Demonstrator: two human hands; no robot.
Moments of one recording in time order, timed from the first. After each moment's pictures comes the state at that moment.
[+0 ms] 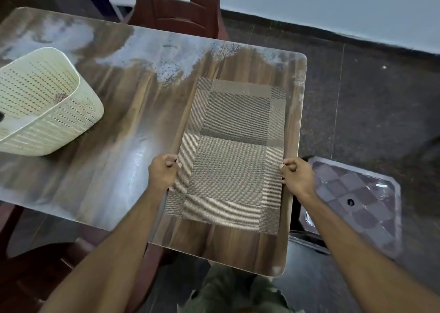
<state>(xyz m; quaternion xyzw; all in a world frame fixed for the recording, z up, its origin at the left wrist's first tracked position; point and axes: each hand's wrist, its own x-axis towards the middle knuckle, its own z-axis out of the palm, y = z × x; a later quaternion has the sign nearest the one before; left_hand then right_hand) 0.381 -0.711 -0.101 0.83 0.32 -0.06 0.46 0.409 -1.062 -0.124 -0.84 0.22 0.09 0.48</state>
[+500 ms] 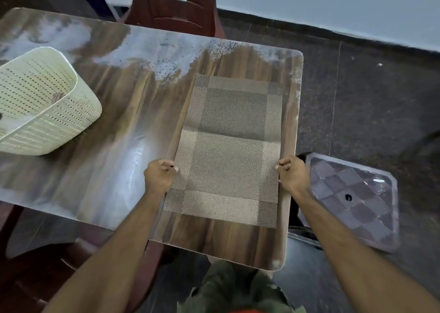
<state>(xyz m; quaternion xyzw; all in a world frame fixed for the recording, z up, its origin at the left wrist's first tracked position) 0.363 -0.706 -0.110 0.84 0.34 -0.05 0.42 0.400 -1.056 -0.123 -0.87 0.21 0.11 0.44</state>
